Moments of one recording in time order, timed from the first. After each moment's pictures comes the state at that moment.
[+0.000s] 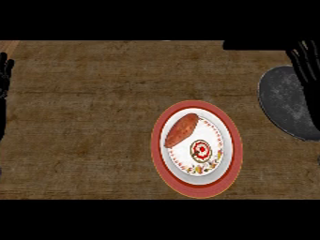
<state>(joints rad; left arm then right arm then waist) -0.19 0.55 -0.06 -1.65 0.23 0.30 -0.15 -0.30 -0.50 0.07 -1.70 -0.41 -0.13 0.00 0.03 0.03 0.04</state>
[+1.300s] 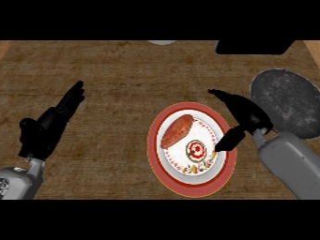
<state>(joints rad) -0.19 0.46 -0.27 -1.56 0.21 0.13 0.15 -0.53 -0.50 0.59 -1.30 0.20 0.07 0.46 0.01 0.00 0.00</state>
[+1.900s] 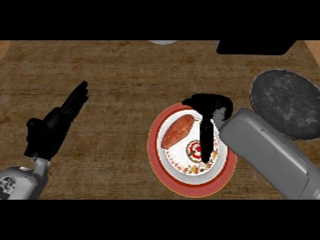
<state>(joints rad) -0.19 0.43 -0.28 -1.55 0.18 0.12 0.15 -0.80 -0.33 0.66 -1.18 0.03 0.57 0.88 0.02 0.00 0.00</state>
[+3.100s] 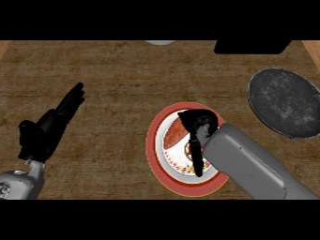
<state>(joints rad) -0.15 0.39 -0.20 -1.58 0.13 0.06 0.17 -0.73 -0.23 0.71 -1.18 0.16 0.61 0.98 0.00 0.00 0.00</state>
